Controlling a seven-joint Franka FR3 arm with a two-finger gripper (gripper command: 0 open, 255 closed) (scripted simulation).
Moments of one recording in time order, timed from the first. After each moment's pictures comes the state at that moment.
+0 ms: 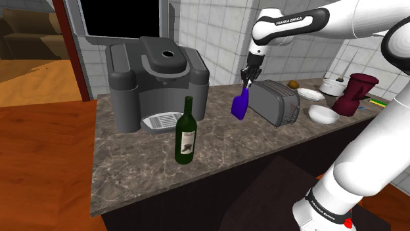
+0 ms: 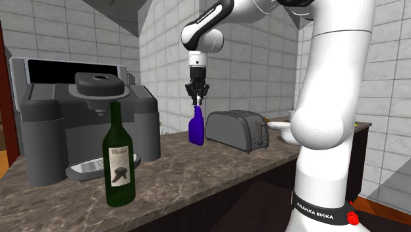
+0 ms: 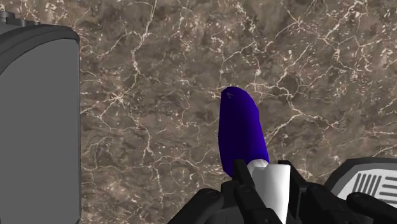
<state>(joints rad) -0.12 -0.07 -0.18 -1.94 -0.01 1.91 -0.10</state>
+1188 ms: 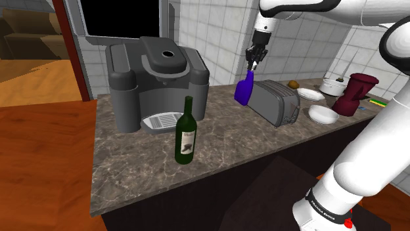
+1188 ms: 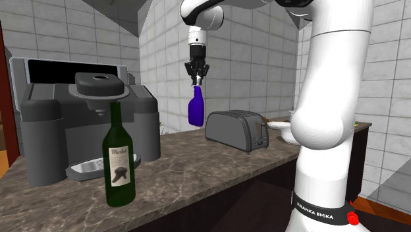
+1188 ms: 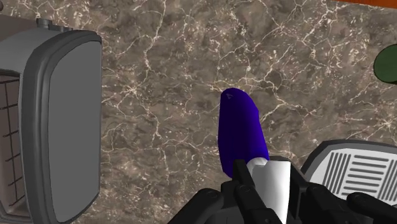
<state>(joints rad) -0.11 -0.06 -0.18 -1.69 -0.01 1.67 -0.10</state>
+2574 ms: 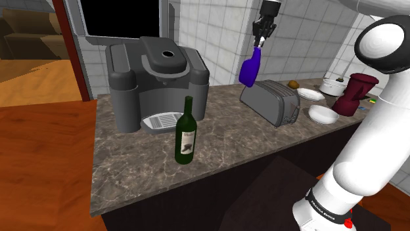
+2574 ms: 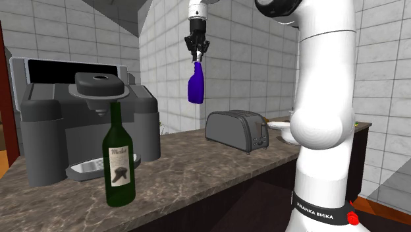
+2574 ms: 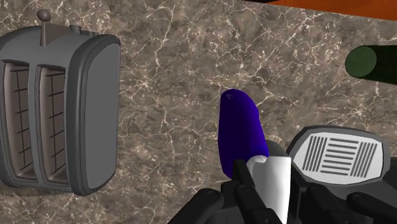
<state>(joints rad) -0.13 0.07 -0.19 -1.24 0.01 1.35 -0.11</state>
